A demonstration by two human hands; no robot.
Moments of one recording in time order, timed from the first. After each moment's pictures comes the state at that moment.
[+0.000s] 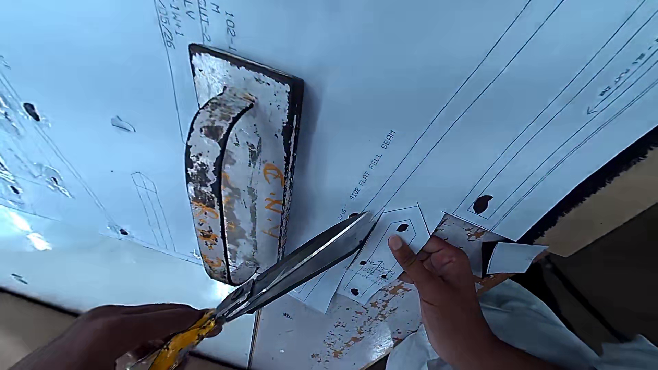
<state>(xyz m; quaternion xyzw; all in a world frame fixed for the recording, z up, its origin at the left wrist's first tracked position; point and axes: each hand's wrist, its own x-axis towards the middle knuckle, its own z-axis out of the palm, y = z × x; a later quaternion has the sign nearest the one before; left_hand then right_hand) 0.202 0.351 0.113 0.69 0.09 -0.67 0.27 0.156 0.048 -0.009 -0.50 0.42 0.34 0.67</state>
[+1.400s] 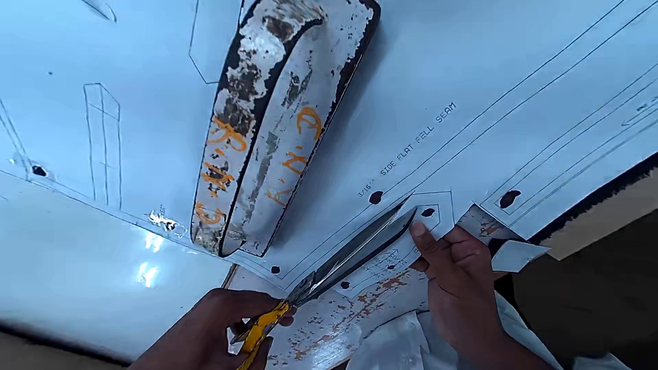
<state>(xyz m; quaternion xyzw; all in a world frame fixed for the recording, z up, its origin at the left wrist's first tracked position) 0.044 0.334 0.036 0.68 0.11 -0.50 0.53 0.149 0.042 -0.015 -0.58 0.34 0.32 0.67</state>
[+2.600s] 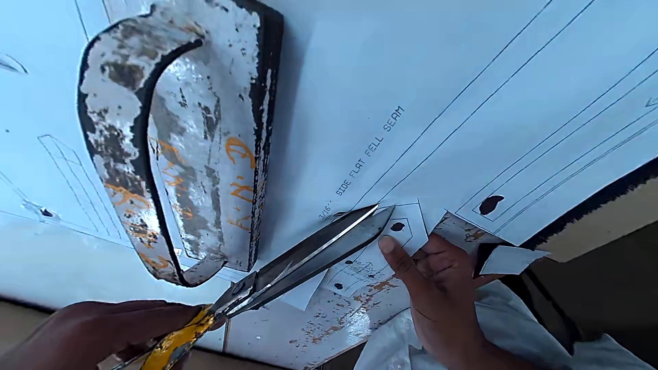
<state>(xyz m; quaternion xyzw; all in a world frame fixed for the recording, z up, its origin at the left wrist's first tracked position) 0.186 0.331 0.096 0.70 0.13 -0.64 0.31 0.151 0.044 -0.016 -0.54 0.34 0.32 0.70</state>
